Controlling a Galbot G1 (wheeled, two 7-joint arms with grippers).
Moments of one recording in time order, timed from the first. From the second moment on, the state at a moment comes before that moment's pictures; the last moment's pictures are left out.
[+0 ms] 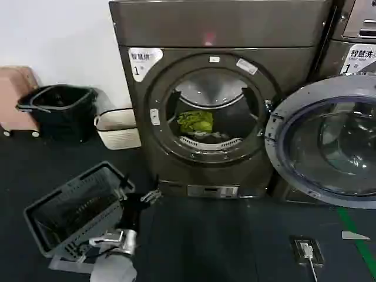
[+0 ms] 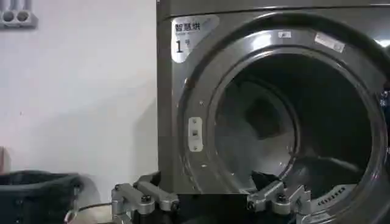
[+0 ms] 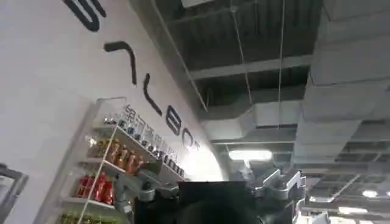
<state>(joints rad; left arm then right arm) 1.32 -1.33 -0.37 -2.02 -0.09 -0.01 -0.18 -1.70 1.02 2.38 2.00 0.67 -0.26 0.01</state>
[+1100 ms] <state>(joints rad) 1.32 -1.33 -0.37 -1.99 -0.06 -0.02 -0.17 -1.70 1.03 2.38 2.01 0.70 -0.22 -0.02</state>
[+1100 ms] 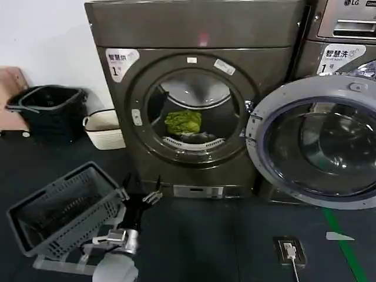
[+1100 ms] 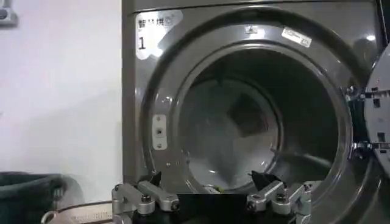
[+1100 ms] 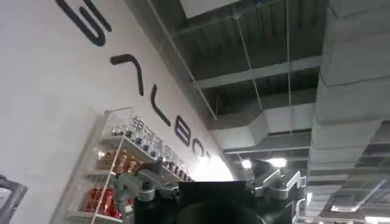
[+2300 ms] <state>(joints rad) 1.30 -1.32 -0.38 -1.99 -0.06 -0.01 -0.16 -1.69 1.04 2.37 2.00 0.75 -0.16 -0.01</state>
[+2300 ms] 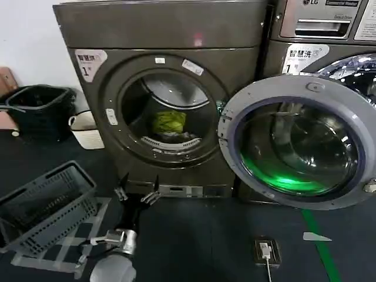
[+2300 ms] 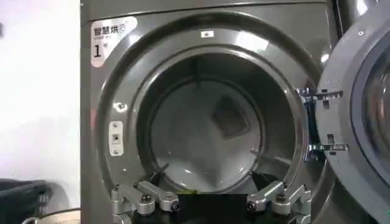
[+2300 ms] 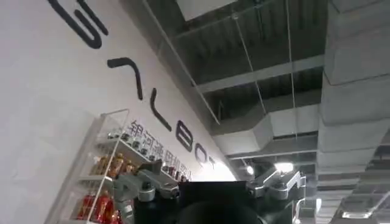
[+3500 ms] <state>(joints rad) 1.30 -1.32 -0.38 -1.99 -0.06 -0.01 -0.16 -1.69 1.04 2.36 2.01 0.75 -0.15 -0.01</state>
